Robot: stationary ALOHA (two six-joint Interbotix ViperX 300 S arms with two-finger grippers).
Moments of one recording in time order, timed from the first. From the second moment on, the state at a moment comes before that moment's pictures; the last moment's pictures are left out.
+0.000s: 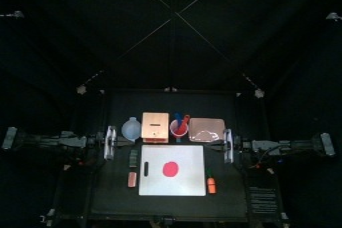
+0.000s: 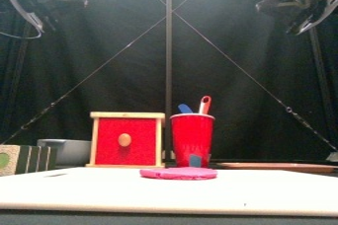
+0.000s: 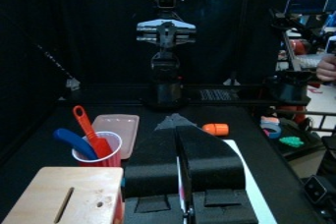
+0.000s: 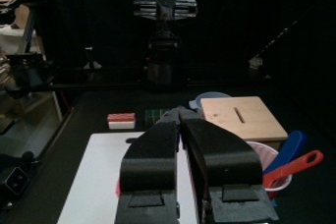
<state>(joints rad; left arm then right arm) 0.00 -0.96 1.19 0.00 -0.30 0.00 0.00 -0.96 1.17 0.00 -0.30 0.00</state>
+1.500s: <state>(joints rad) -0.21 -0.07 1.02 -1.18 -0.63 -0.15 -0.26 0.28 0.26 -0.04 0.12 0.00</state>
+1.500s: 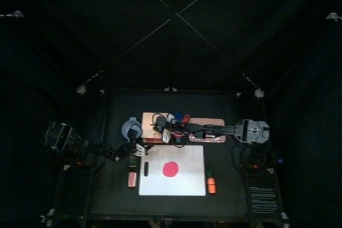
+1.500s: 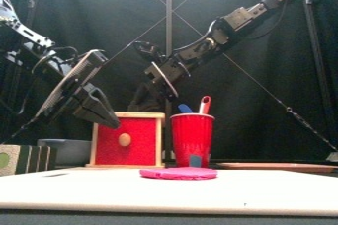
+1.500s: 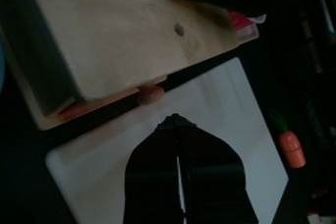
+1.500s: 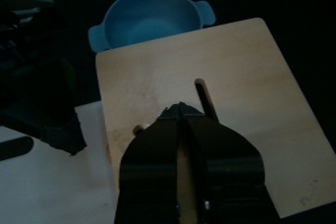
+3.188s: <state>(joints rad) -0.13 0.10 0.88 -1.38 -0.68 -0.21 -0.24 0.28 0.24 -0.04 0.16 0.00</state>
